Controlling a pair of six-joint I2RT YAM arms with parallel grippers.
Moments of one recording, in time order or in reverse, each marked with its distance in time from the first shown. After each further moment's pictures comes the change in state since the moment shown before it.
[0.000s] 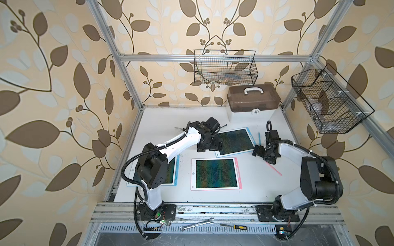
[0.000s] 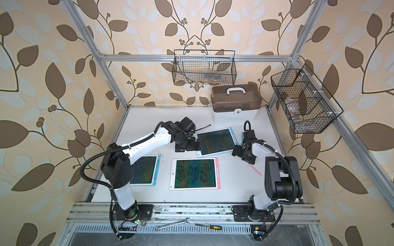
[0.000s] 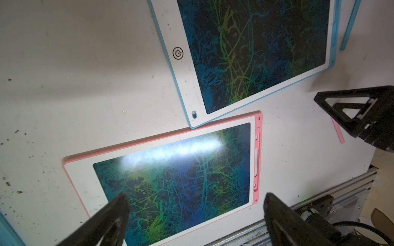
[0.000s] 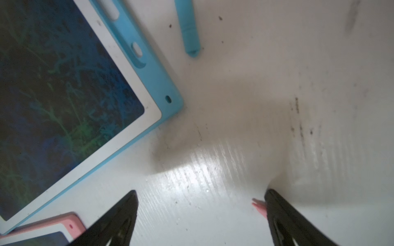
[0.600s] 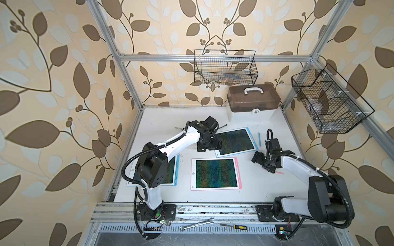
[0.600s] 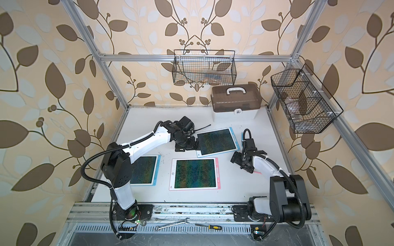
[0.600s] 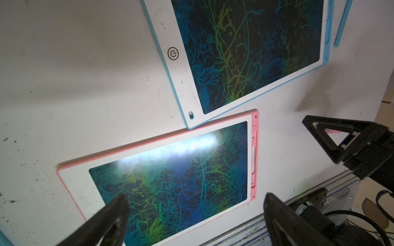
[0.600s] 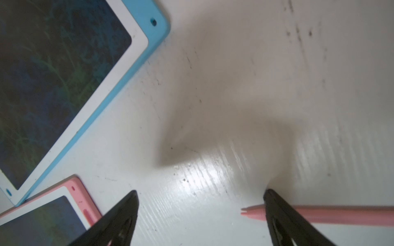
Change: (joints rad) left arm 0.037 0.013 -0.003 0.019 0.053 0.033; right arm 0.060 -0.243 -0.216 0.029 -0.008 0.148
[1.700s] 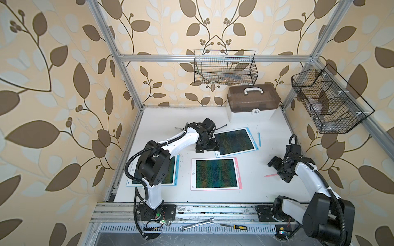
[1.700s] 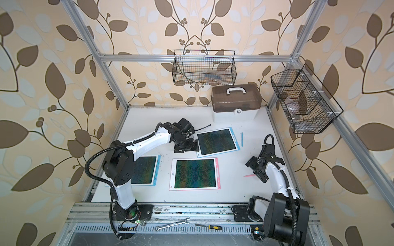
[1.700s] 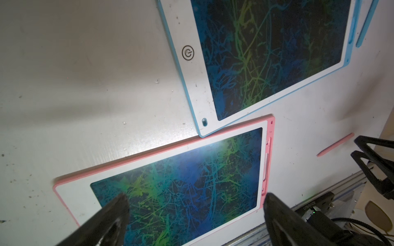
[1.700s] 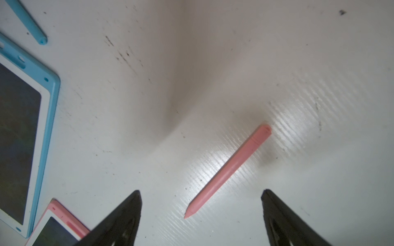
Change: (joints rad) left arm 0.035 0.019 -0.074 0.063 0.029 0.025; right arm -0.354 -0.168 -0.006 -0.237 -0.004 -0.037
